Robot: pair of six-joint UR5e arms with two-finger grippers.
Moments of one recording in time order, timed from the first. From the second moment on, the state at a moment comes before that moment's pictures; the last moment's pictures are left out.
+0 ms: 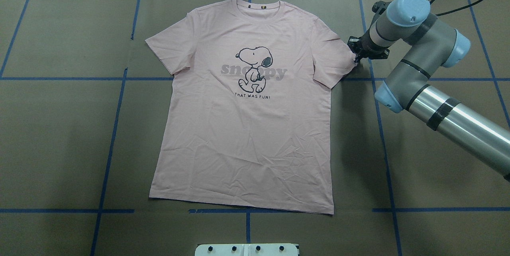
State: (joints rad) left arm -1.54 -1.68 -1.67 -1.69 -2.50 0.00; right arm 0.89 -1.01 1.19 -1.05 1.95 1.31
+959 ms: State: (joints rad) left arm -1.54 -1.67 -1.70 -1.69 -2.50 0.00; right arm 0.79 -0.76 1.13 -1.17 1.80 1.38
